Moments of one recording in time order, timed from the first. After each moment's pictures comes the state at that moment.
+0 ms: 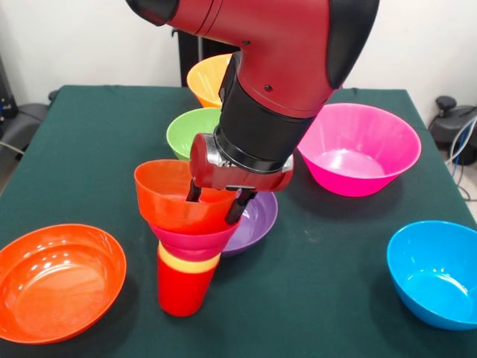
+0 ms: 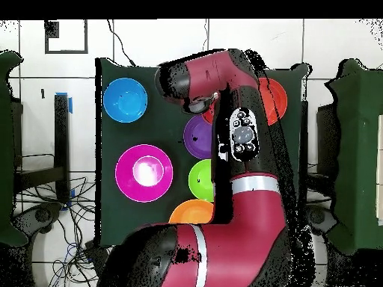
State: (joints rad) arm -0.27 -0.39 0.32 0.92 -0.71 1.16 1.66
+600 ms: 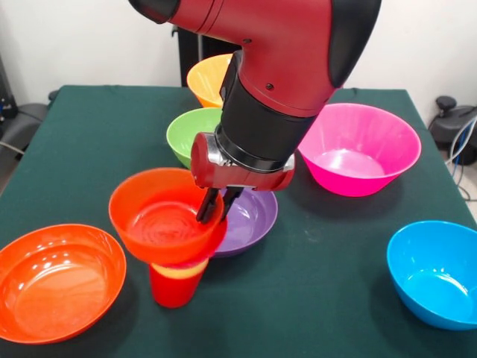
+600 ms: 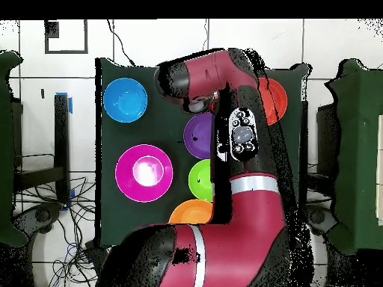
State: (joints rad) arm -0.27 -0.39 0.32 0.92 -0.71 1.16 1.66
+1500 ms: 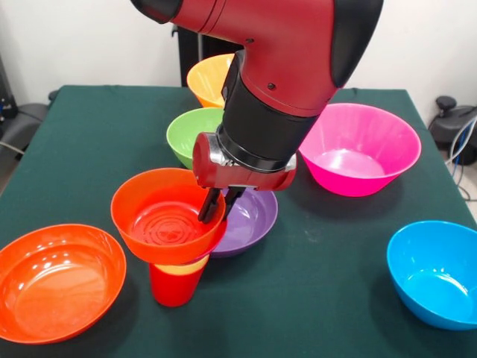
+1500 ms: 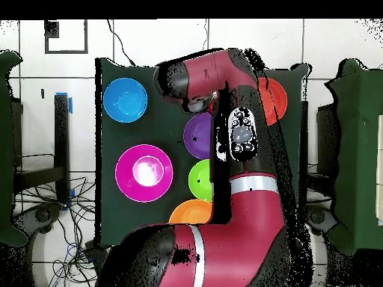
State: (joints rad) arm -0.27 -0.39 0.32 0.92 -0.70 1.16 1.66
